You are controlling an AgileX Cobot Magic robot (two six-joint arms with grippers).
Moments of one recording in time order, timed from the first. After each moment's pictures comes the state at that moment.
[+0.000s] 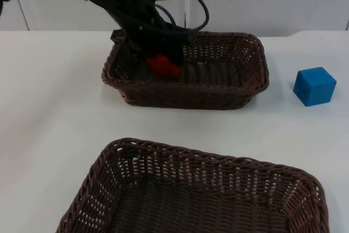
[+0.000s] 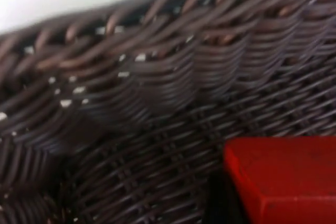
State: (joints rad) right arm 0.11 0.00 -0.52 -0.07 1.08 0.02; left arm -0.31 2.54 -2.10 -0.41 0.75 0.29
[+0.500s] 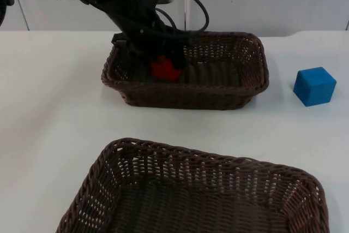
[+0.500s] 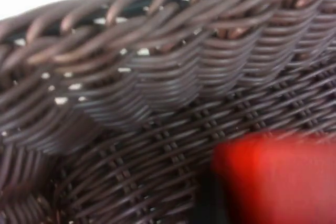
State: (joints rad) right arm 0.11 0.00 -0.52 -0.07 1.08 0.02; left arm -0.31 2.55 -2.10 -0.42 0.75 0.29
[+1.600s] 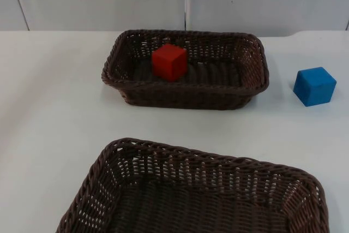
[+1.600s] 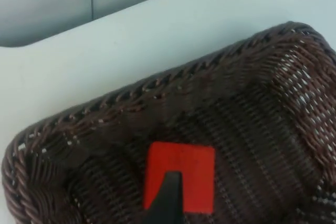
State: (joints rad) right arm 0.11 0.00 -0.52 -0.07 1.08 0.02; left arm -0.31 2.26 -2.10 -0.40 0.93 0.29
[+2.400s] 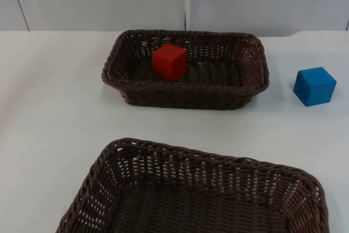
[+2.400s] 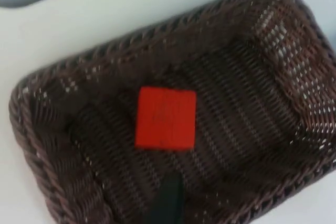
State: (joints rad) right arm 0.11 0.00 -0.52 -0.07 1.08 0.02; left arm -0.31 2.11 -1.96 -0.36 1.00 0.27
